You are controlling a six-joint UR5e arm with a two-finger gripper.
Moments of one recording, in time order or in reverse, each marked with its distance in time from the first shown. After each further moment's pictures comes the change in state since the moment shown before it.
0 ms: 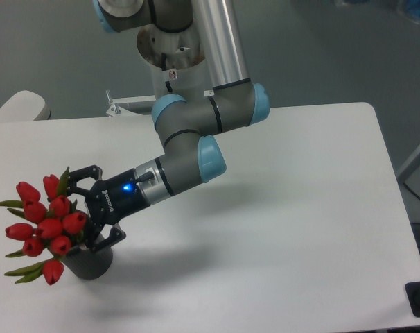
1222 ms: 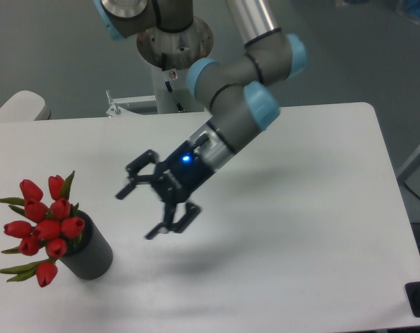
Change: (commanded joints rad) arm 0.212 0.190 0.072 -0.002 0.437 0.017
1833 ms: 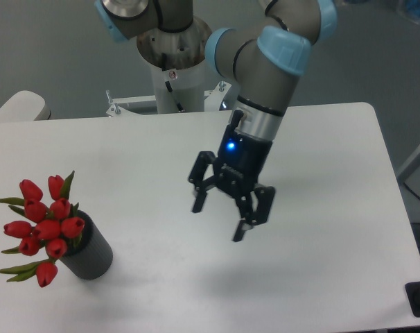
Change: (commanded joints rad) arm 0.002 0.012 0.163 -0.055 0.431 0.076
